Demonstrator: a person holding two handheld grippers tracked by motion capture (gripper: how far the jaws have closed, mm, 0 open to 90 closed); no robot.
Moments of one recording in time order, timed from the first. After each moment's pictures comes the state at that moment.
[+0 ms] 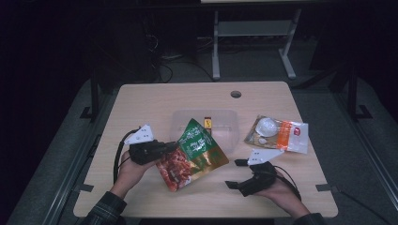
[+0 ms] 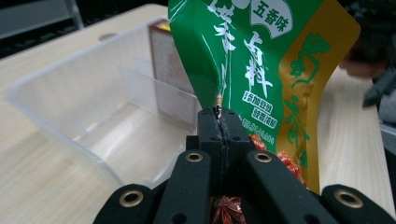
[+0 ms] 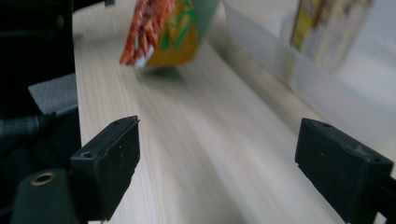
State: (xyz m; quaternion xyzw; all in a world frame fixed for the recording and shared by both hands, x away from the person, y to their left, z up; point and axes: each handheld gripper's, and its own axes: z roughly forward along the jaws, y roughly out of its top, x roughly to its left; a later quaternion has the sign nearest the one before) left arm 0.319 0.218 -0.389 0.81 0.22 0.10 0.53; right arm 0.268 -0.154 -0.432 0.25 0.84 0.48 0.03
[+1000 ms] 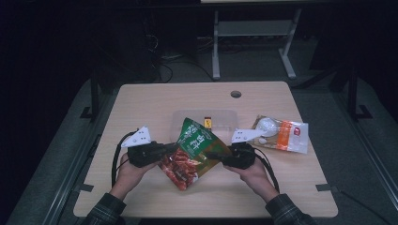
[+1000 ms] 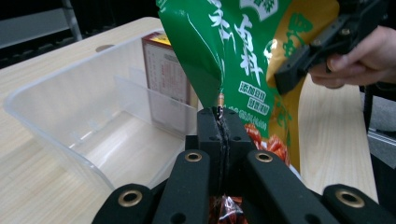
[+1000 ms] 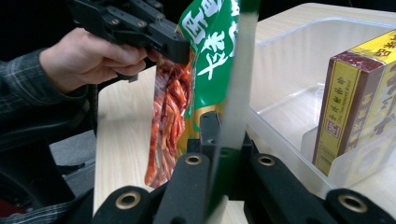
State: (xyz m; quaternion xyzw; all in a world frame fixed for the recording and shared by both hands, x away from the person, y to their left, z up) left arm 0.309 0.218 -0.389 0.81 0.21 0.10 0.54; right arm 0.309 -0.109 -0.406 0.25 0.79 0.56 -0.01
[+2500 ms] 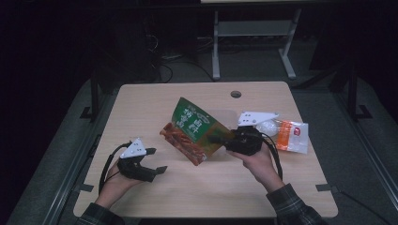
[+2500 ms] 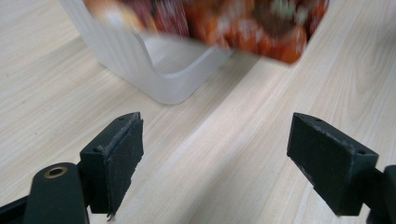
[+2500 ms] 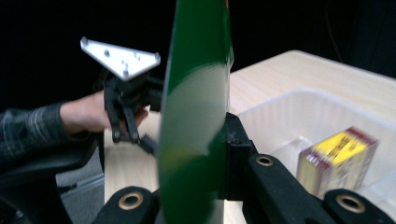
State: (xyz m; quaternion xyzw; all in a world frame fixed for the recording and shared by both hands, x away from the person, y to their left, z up) left arm 0.294 0.247 -0.420 0.85 0.27 0.12 0.43; right arm 0.312 -0.116 -0.339 0.24 0.77 0.59 0.02
